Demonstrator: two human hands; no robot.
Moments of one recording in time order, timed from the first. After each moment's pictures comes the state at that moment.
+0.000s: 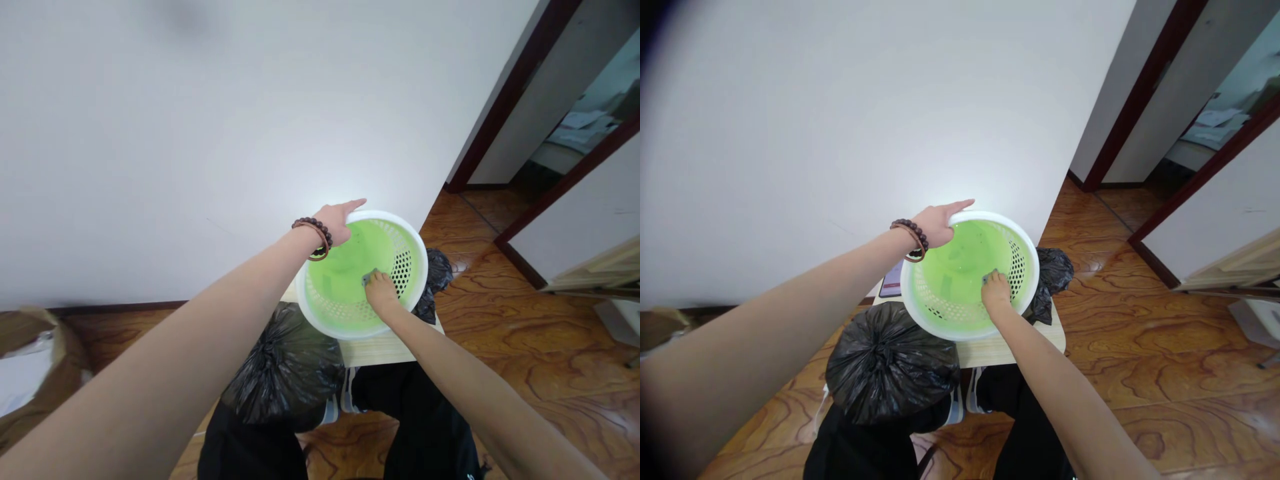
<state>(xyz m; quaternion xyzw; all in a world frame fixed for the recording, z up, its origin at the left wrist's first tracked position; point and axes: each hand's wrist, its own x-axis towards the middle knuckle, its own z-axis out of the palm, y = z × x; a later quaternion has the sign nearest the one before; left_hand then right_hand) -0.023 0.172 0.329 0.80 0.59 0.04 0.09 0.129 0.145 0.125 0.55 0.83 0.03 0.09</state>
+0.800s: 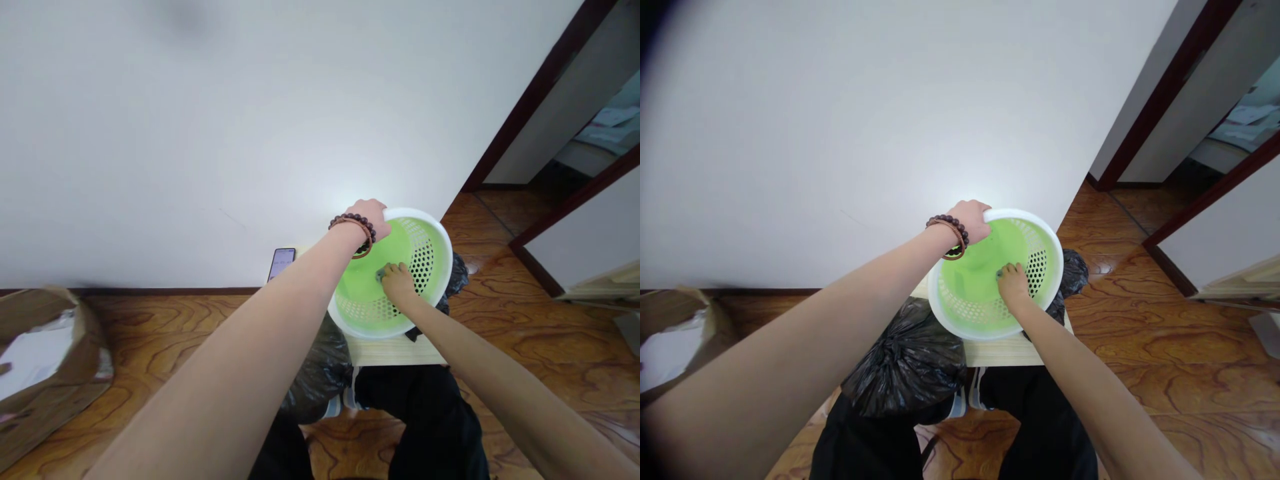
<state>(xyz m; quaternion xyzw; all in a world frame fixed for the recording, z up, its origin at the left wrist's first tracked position) -0.006 0.183 0.316 0.77 0.62 0.08 0.12 0.135 0.162 0.120 0.53 0.84 0.06 0.09</state>
